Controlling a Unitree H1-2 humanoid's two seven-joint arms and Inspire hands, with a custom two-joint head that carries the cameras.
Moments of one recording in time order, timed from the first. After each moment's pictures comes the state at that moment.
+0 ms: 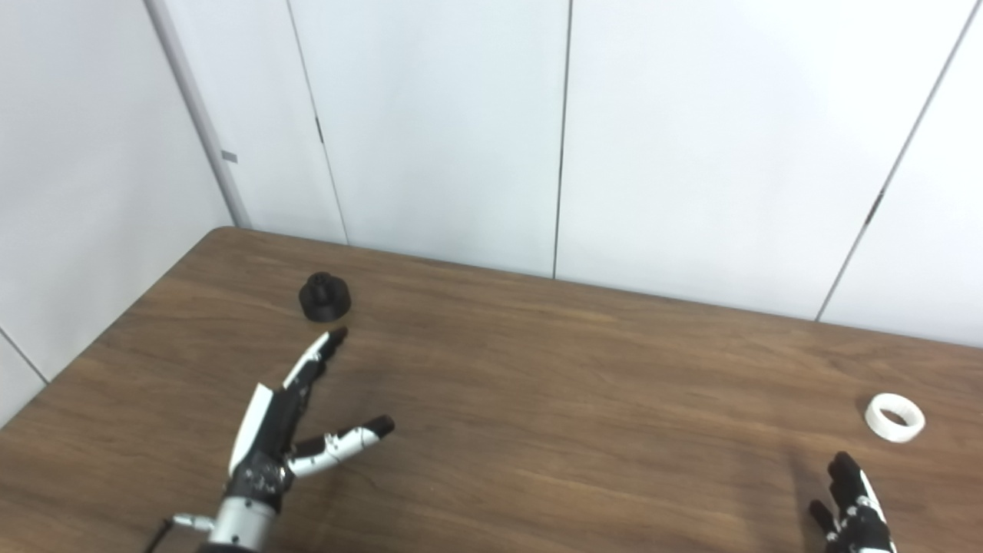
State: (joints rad) left arm 0.15 0.11 0.16 -0.33 0.29 0.03 0.06; right arm 0.16 -0.13 -0.07 -0.23 0.13 0.01 0.04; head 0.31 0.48
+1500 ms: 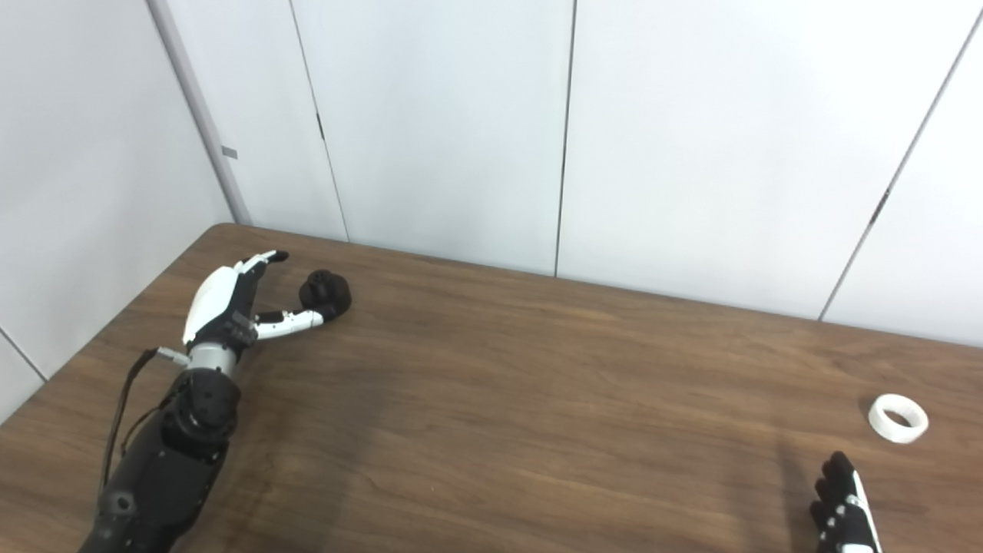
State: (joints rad) left arm -0.32 0.44 0.13 0.28 0.47 0.21 0.16; right arm 0.18 -0.14 -0.05 -0.24 0.11 0.01 0.06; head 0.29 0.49
